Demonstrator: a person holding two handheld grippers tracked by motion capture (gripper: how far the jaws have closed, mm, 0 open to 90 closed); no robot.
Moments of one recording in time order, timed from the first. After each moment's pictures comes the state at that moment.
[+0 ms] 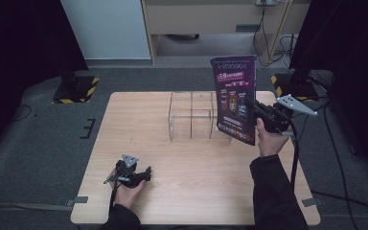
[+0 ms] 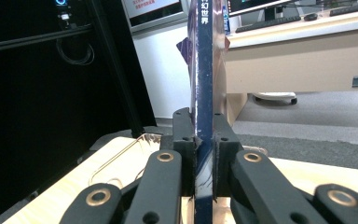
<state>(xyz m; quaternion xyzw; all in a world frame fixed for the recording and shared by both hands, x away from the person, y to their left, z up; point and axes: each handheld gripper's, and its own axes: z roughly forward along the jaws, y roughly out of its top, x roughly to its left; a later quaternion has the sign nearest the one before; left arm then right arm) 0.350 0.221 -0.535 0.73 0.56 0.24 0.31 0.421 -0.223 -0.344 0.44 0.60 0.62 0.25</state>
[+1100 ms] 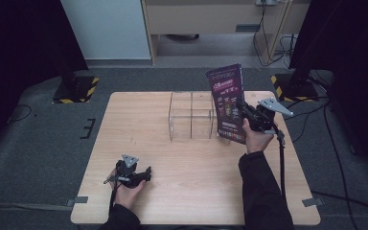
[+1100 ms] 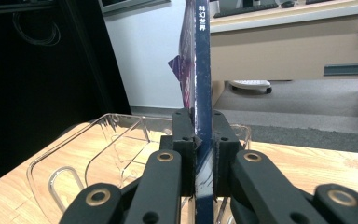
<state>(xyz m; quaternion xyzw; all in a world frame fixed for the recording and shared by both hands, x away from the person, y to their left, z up) 0.350 0.221 -0.535 0.73 0.56 0.24 0.31 0.456 -0.202 -0.391 0.46 0.61 0.58 0.28</state>
